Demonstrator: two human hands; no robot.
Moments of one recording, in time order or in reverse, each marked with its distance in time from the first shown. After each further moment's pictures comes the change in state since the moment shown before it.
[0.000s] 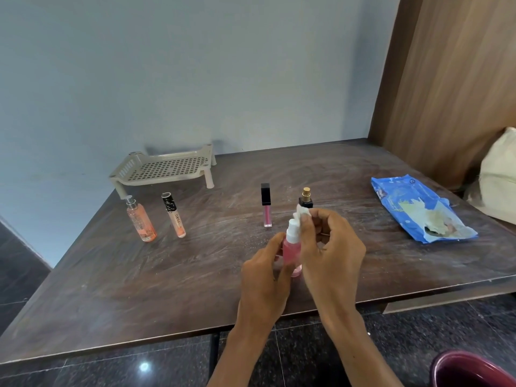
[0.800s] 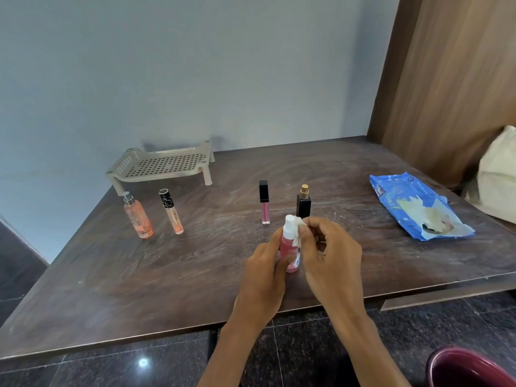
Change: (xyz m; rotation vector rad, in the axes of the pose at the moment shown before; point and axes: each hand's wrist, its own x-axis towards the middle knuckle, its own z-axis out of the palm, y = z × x) left_hand 0.003 -0.007 0.001 0.040 -0.174 -0.020; right_hand -0.001 0.014 -0.013 -0.043 -0.186 -0.008
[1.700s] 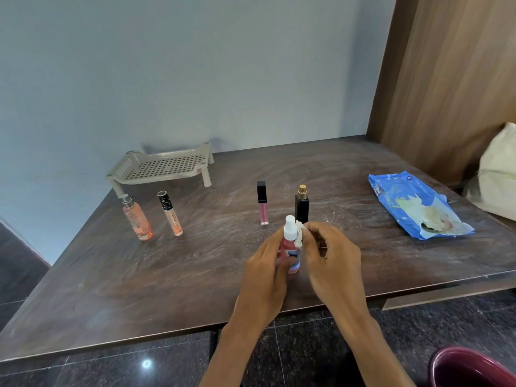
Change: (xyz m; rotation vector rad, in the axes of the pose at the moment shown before) left_hand 0.002 0.007 0.000 0.022 0.043 0.053; right_hand 0.001 0.016 -0.003 -0.063 -0.067 -0.025
